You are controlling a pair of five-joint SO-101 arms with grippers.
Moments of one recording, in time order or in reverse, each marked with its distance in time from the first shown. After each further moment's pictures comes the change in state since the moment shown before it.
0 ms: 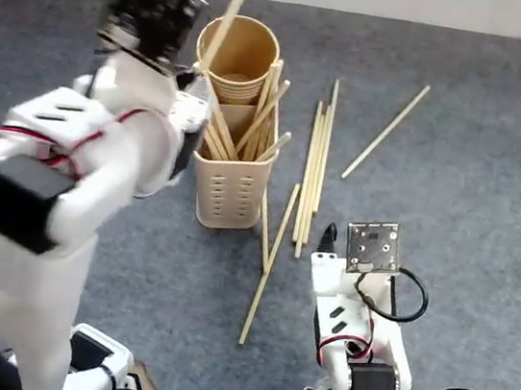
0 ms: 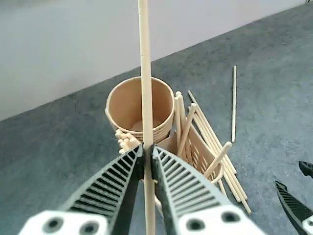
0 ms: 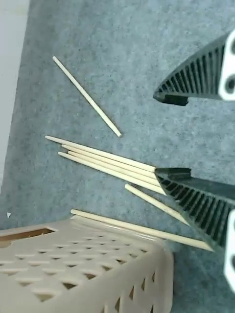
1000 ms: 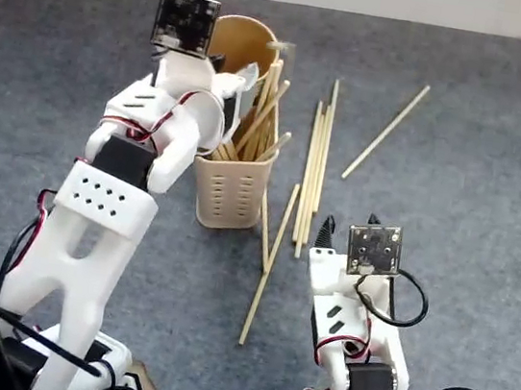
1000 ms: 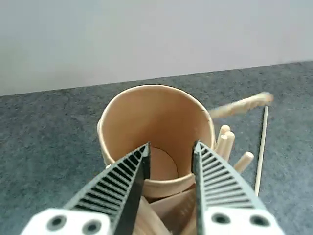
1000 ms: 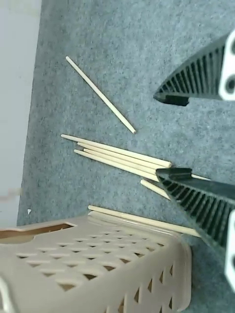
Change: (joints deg) left arm -3.6 6.9 32.7 -46.2 11.8; right arm -1.2 0.0 2.4 -4.0 0.3
